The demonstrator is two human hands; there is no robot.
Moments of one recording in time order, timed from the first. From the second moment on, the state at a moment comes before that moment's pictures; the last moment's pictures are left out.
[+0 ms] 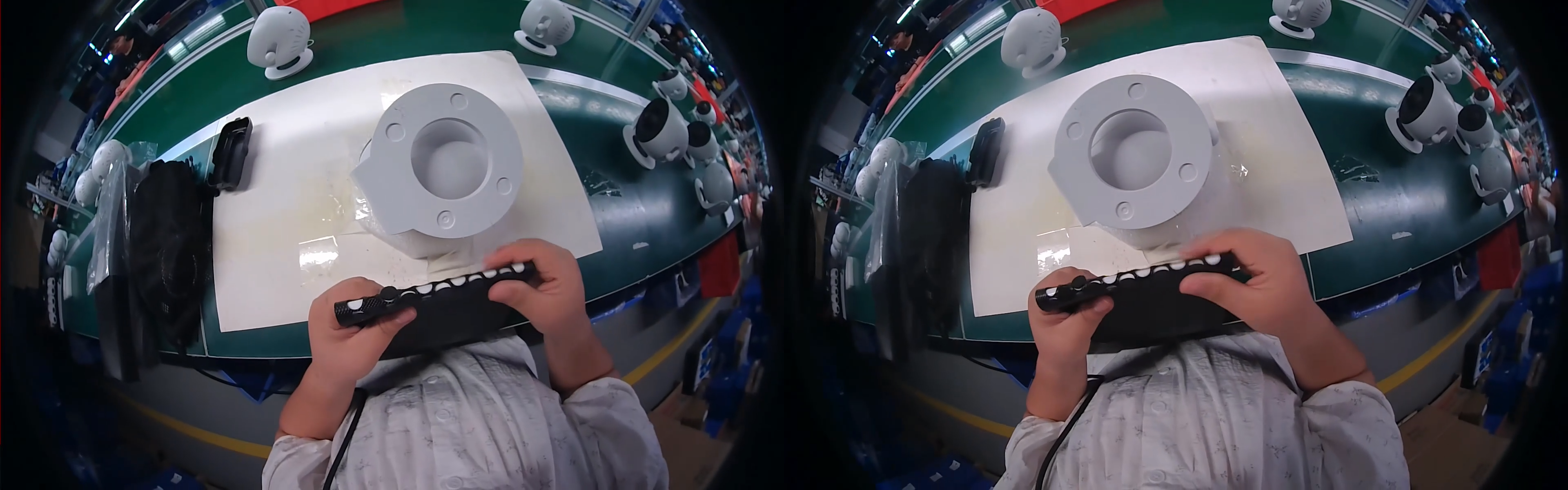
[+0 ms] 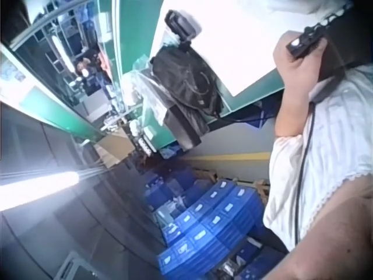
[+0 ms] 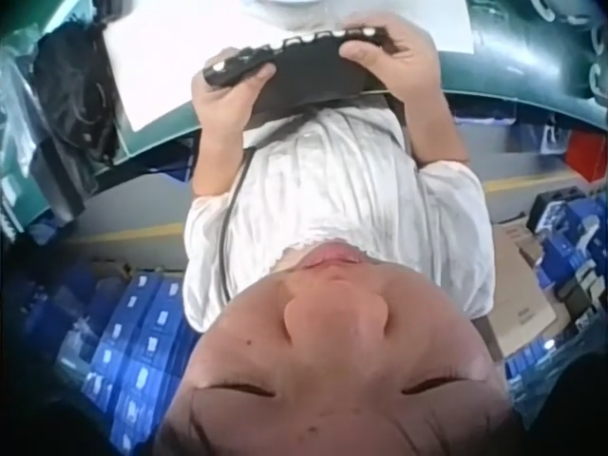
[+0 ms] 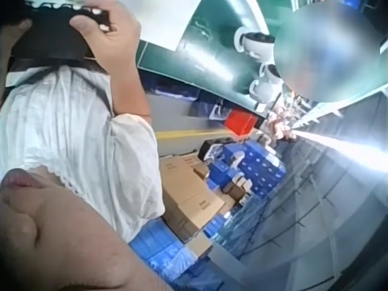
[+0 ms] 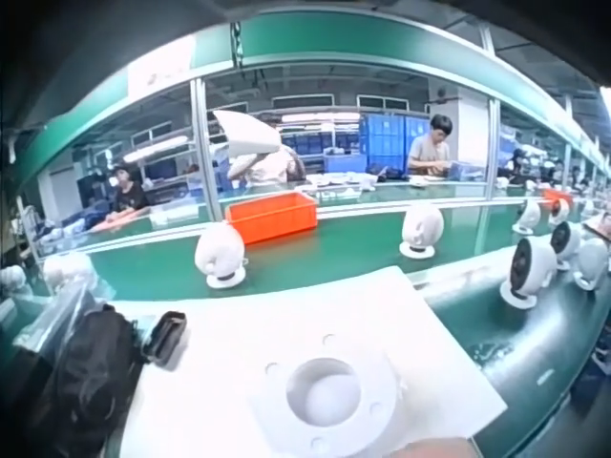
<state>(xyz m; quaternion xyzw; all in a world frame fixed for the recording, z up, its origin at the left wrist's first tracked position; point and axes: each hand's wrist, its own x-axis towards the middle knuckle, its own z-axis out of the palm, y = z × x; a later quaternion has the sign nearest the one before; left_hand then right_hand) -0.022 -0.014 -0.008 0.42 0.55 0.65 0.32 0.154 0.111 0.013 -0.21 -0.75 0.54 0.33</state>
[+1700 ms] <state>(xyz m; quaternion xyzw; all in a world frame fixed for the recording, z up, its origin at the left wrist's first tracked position) -0.011 0.005 -0.010 0.61 0.48 0.61 0.17 0.104 0.178 0.090 0.09 -0.94 -0.02 0.34</state>
